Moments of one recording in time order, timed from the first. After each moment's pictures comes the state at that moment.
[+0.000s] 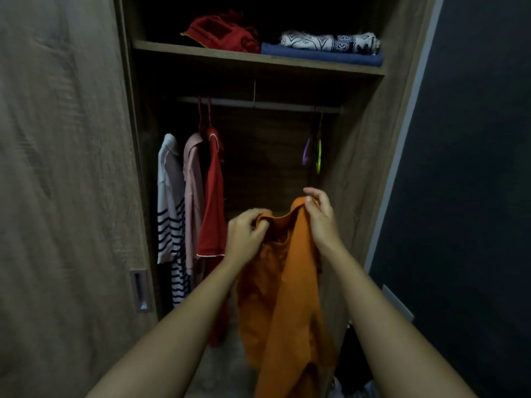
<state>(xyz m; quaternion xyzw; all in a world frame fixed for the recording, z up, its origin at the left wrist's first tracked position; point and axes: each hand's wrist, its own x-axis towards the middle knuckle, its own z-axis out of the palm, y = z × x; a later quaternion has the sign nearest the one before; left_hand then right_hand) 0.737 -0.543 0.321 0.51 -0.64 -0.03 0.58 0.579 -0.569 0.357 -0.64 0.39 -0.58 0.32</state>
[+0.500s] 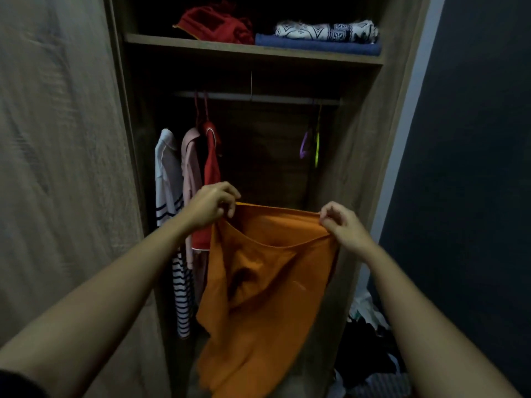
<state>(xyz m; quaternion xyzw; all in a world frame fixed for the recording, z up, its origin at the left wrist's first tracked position) 0.814 -0.548 0.376 0.53 -0.80 0.07 0.28 0.505 -0.571 0.353 -0.76 0.42 -0.40 0.31</state>
